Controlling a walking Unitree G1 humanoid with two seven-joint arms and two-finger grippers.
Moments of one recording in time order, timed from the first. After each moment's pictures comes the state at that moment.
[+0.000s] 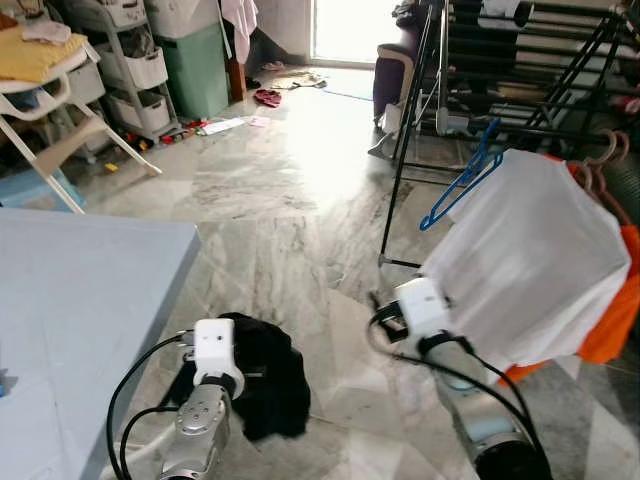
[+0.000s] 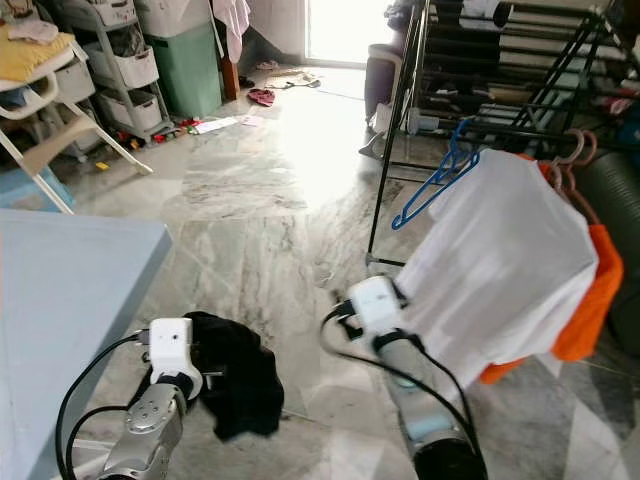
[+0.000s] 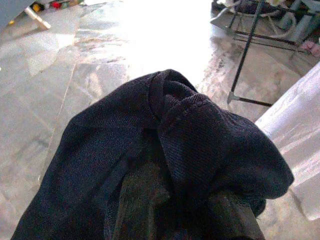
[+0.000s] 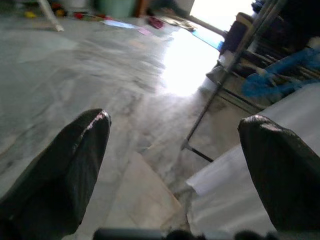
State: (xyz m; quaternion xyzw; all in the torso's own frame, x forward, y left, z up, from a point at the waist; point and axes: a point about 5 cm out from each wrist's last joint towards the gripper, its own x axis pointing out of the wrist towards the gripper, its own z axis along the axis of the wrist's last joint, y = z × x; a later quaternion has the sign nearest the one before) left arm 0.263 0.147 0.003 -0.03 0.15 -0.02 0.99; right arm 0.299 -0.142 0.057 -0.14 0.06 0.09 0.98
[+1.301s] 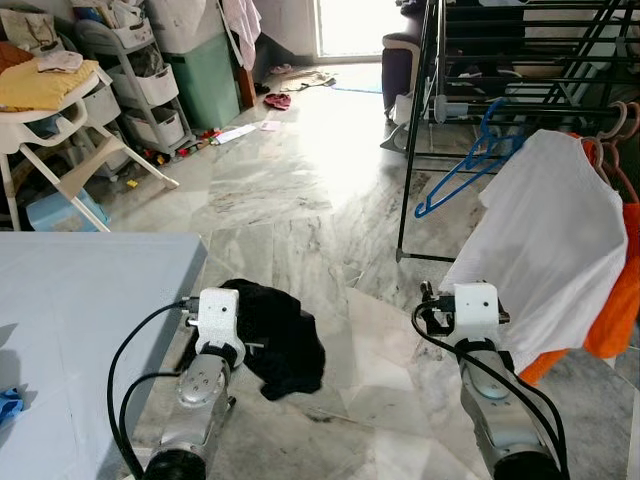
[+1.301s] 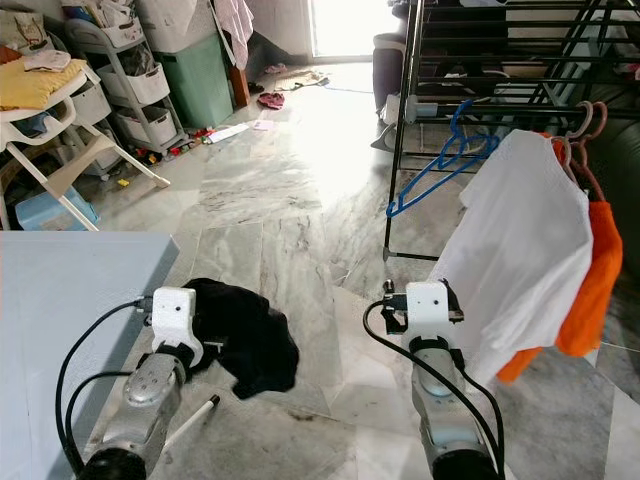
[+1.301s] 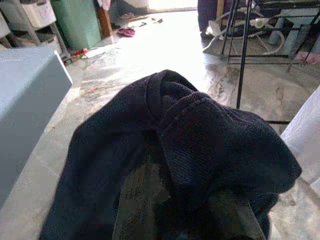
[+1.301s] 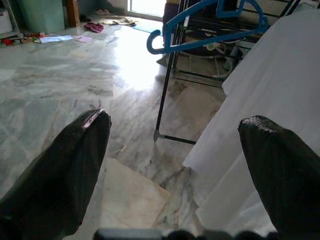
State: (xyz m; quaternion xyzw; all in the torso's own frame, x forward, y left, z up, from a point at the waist) left arm 0.284 0.147 0.032 -0.01 0.08 -0.06 1.00; right arm 0.292 -0.182 0.055 -0.10 0.05 -0.04 0.99
